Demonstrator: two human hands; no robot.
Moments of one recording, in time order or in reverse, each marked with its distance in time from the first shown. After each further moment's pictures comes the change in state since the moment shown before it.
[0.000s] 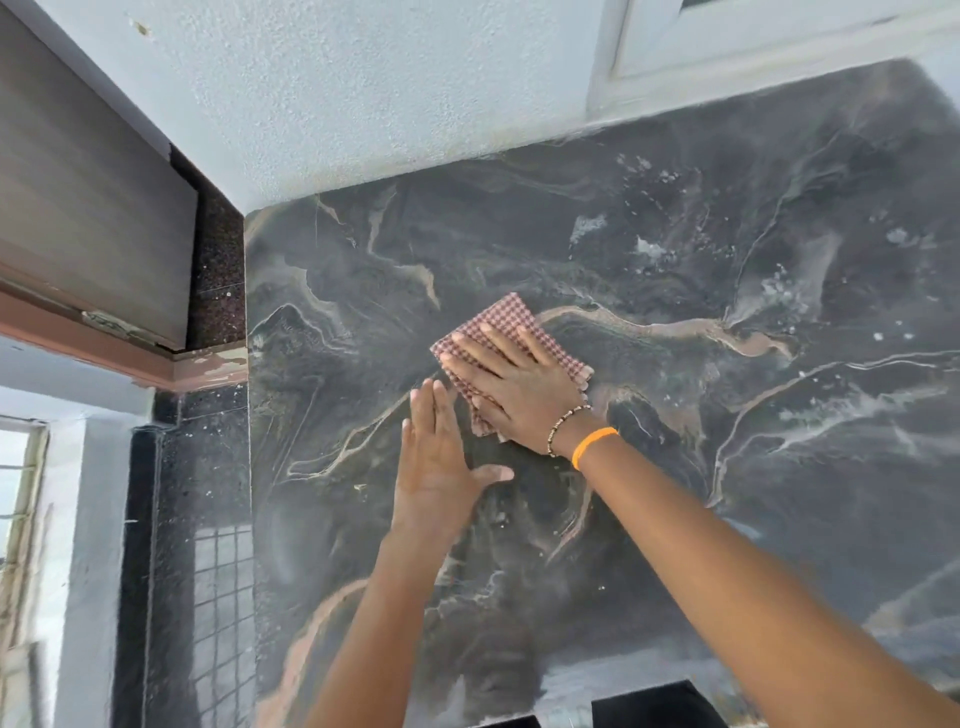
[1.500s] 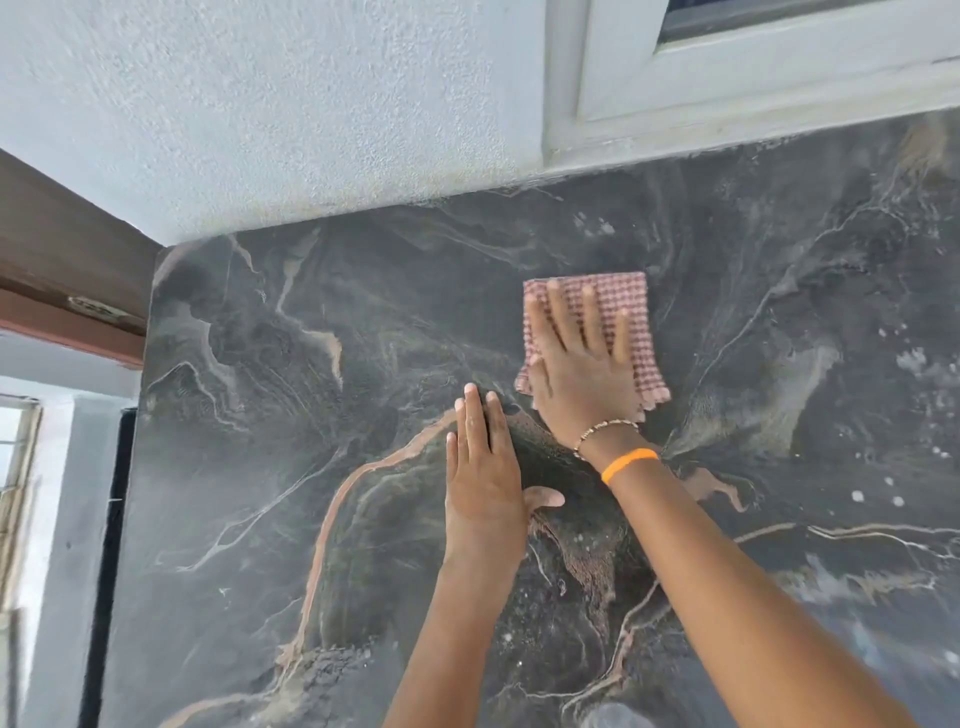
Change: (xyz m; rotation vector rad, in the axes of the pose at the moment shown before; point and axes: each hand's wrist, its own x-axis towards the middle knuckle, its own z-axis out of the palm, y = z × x) left_hand 0.097 0.158 0.046 0.188 -0.081 -0.092; right_hand 0.017 0.171 -0.031 0.143 0.096 0.401
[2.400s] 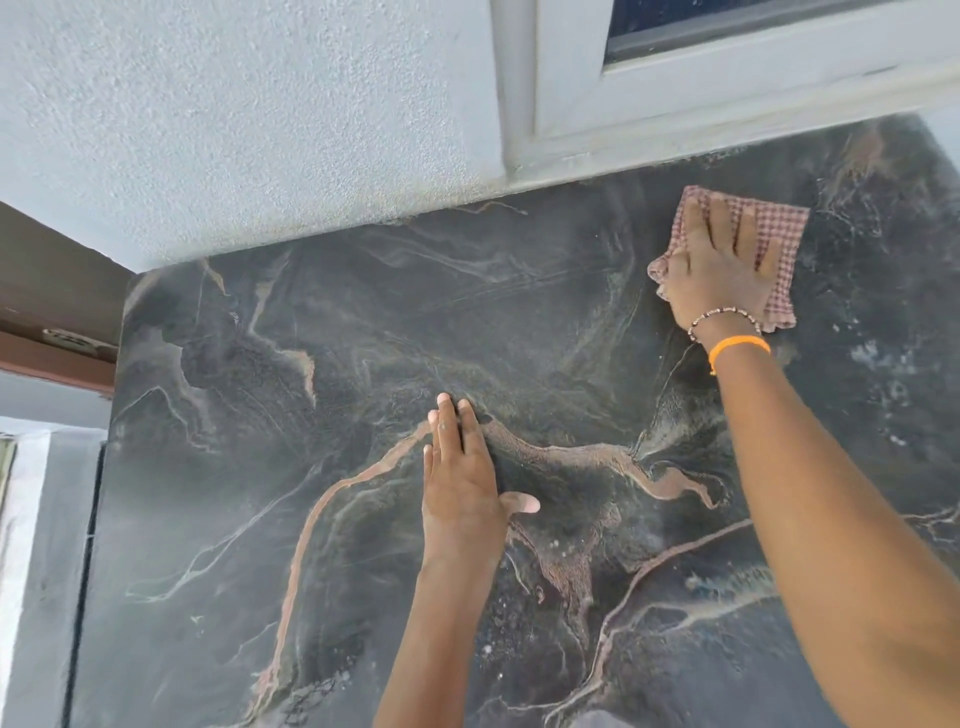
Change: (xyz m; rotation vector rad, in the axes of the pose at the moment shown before) left_hand 0.005 0.004 -0.001 -0.148 0.004 -0.043; right_hand 0.069 0.148 -0.038 0.040 0.149 0.414
